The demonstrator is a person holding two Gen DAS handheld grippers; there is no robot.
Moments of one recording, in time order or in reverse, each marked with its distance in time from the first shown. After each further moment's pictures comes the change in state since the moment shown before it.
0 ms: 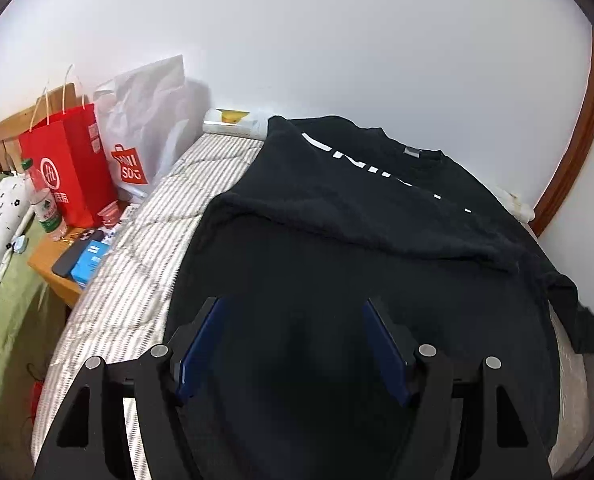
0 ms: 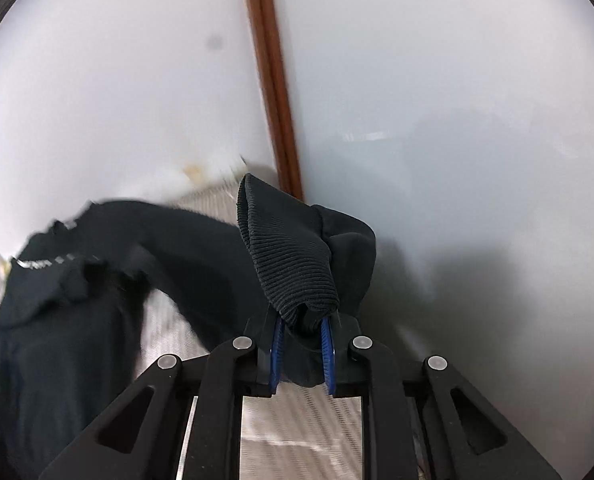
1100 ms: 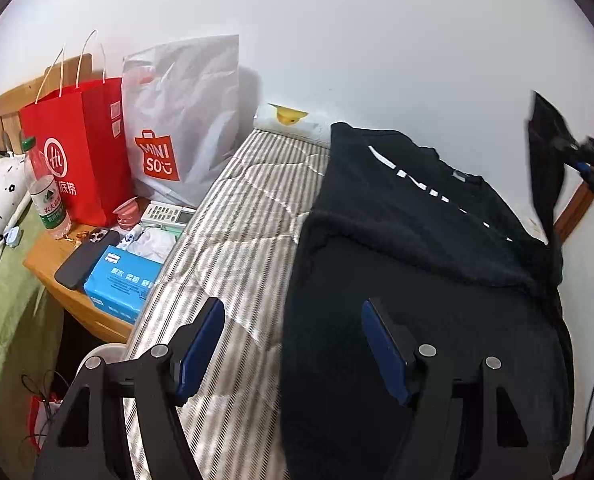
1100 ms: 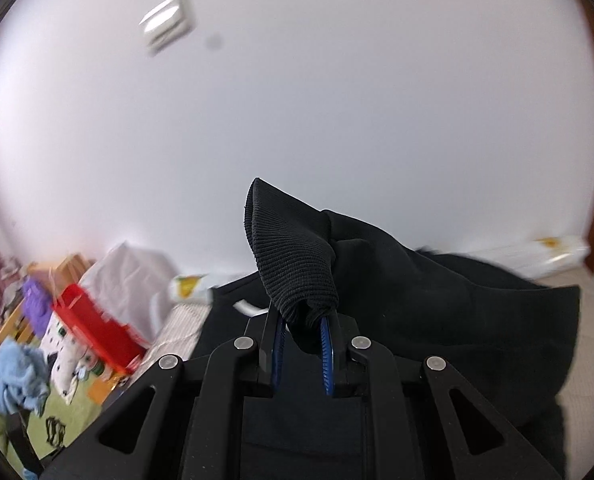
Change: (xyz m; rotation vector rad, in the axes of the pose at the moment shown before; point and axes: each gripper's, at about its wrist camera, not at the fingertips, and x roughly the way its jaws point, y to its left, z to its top) left arm 0.047 0.113 0.026 -0.067 0.006 -0.042; right arm 0.051 0.523 0.058 -0.216 0.029 0.531
